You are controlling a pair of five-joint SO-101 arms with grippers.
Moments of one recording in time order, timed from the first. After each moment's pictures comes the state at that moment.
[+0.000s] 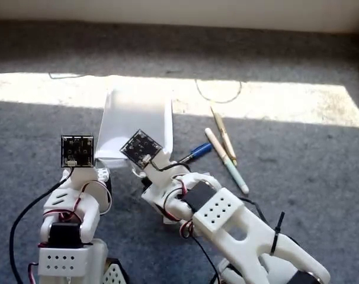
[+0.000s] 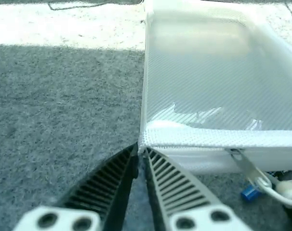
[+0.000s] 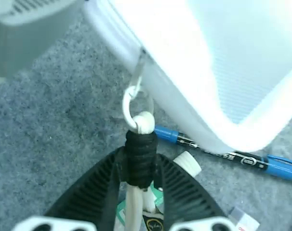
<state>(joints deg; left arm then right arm) -6.1 -90.8 84.4 54.3 5.3 -46.9 -35.6 54.7 42.9 9.7</state>
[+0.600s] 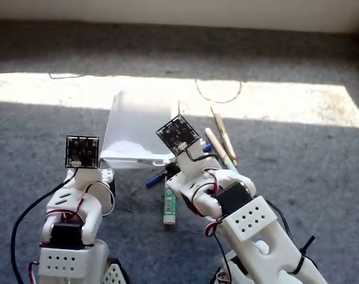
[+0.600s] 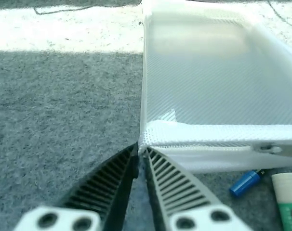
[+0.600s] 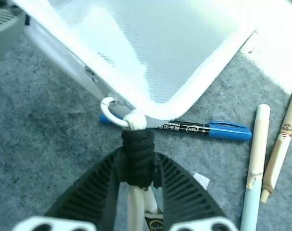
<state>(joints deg) -5.8 -90.8 84.4 54.3 5.4 -34.8 -50.2 54.7 54.5 10.8</state>
